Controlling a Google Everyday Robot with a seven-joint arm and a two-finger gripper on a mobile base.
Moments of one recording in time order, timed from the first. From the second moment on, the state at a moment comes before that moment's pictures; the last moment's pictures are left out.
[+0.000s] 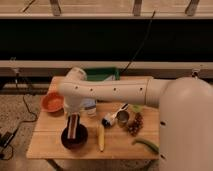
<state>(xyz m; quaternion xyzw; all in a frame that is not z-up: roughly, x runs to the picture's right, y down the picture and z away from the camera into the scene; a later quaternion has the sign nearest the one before) -0.168 0.138 0.752 -0.14 -0.31 -0.71 0.62</state>
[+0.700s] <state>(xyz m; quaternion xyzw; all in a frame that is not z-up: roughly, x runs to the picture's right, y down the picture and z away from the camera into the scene) -0.129 0.095 0.766 -0.14 -0.25 -0.71 0.64</state>
